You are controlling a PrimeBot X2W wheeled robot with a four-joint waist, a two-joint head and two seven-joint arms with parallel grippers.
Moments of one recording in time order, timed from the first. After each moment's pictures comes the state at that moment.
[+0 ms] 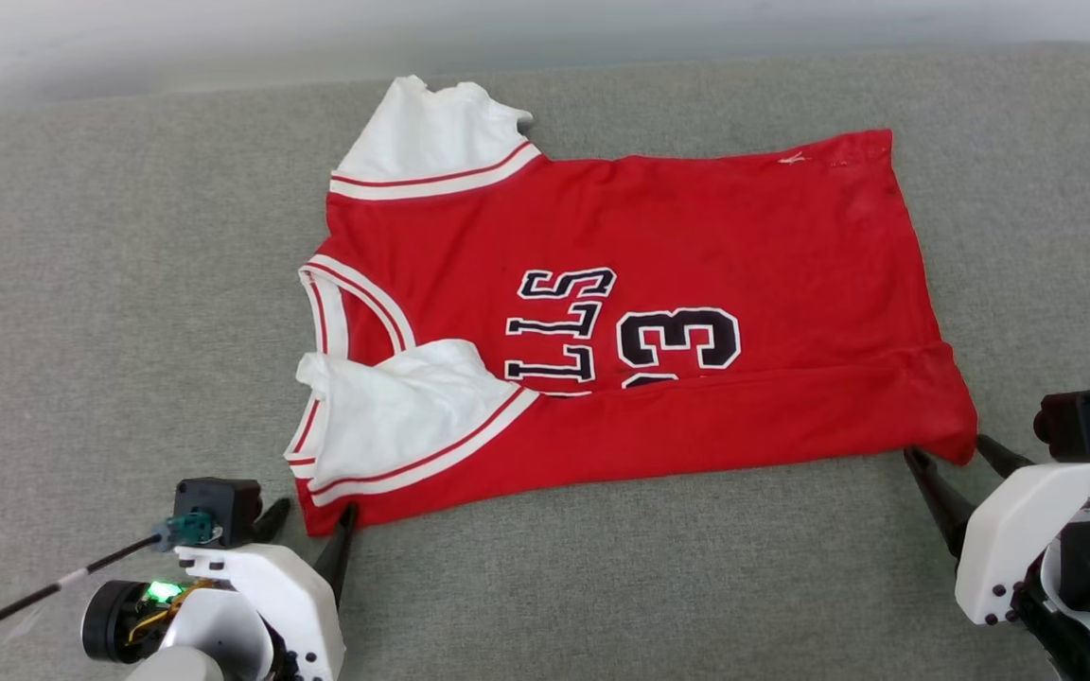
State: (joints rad) left arm -0.17 0.56 -0.55 0.08 -0.73 0.26 0.15; right arm -0.10 -0.22 -0.03 -0.06 0.29 0.13 0.60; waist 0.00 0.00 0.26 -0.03
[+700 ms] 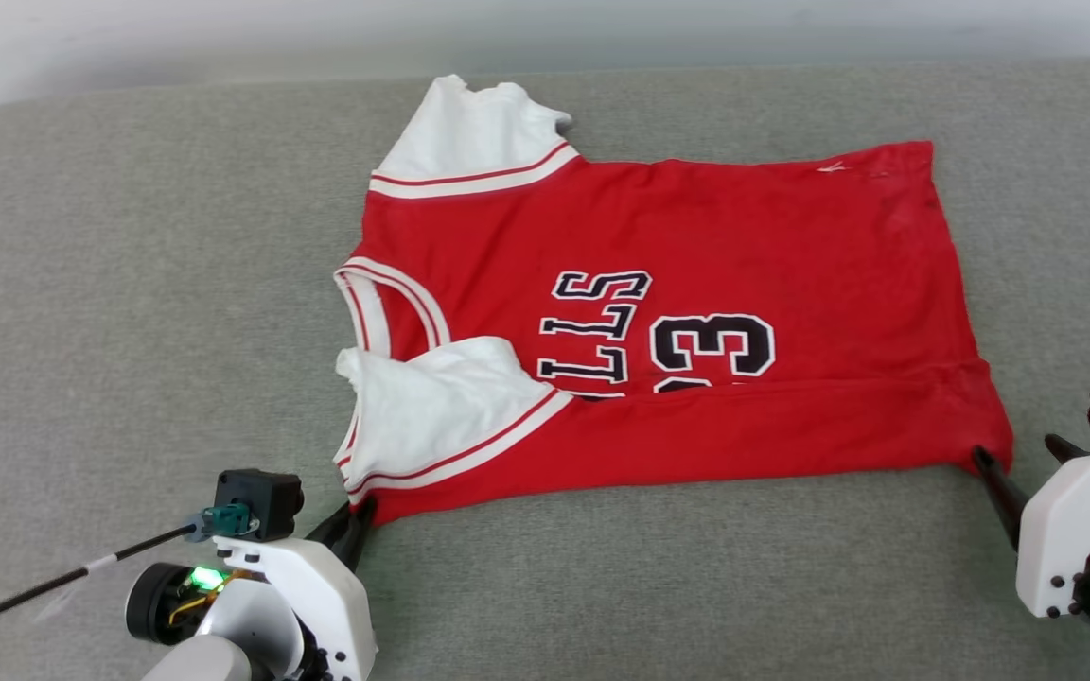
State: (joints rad) left arm -0.21 0.52 -0.58 0.12 -0.75 0.17 0.12; right arm -0.11 -0.31 -0.05 -0.06 0.25 0.13 0.65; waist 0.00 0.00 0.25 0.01
